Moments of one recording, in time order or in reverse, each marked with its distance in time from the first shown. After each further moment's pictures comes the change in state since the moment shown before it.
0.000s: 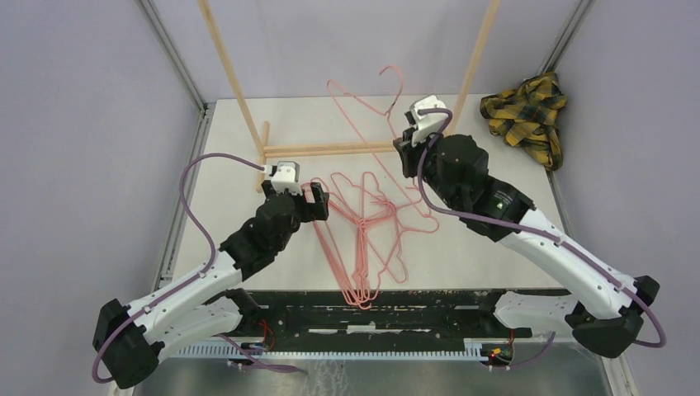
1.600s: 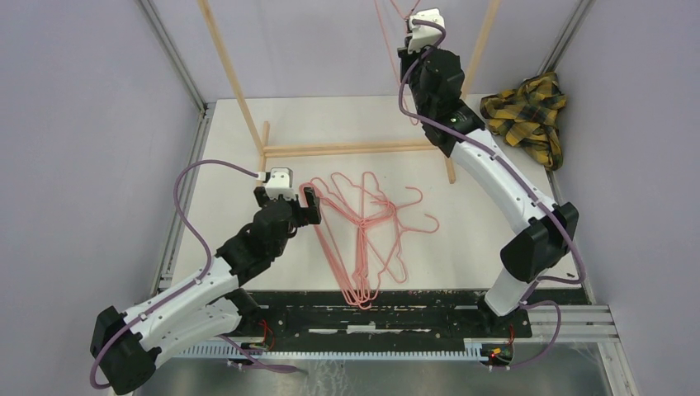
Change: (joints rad) left arm 0.000 -0.058 -0.050 -0.048 -0.085 0.000; right arm -0.337 0.572 0.491 0.427 0.031 -0.201
